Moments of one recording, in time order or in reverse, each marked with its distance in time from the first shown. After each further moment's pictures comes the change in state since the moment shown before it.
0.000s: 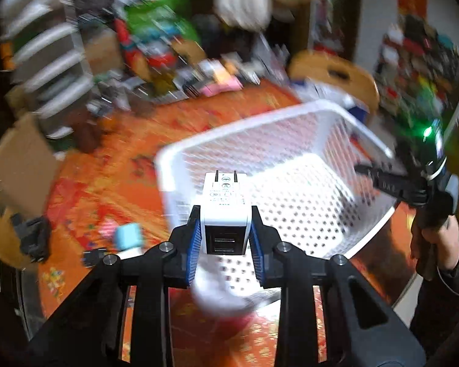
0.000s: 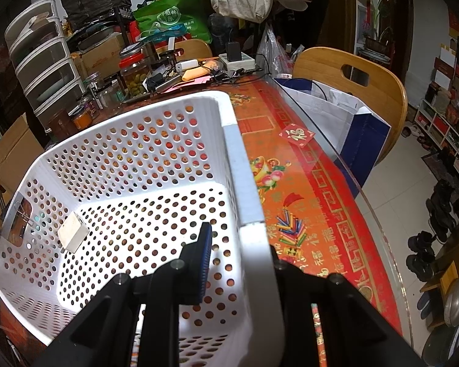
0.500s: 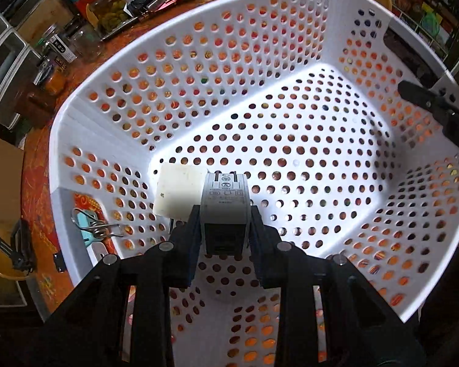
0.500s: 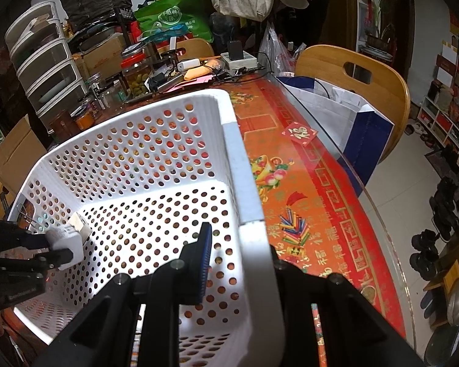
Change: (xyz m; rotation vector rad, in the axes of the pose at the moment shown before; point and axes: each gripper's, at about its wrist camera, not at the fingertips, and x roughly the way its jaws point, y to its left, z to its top) left arm 0.121 -0.028 -0.005 0.132 0.370 0.019; right arm 0.002 -0.001 0.001 0.005 0.003 0.021
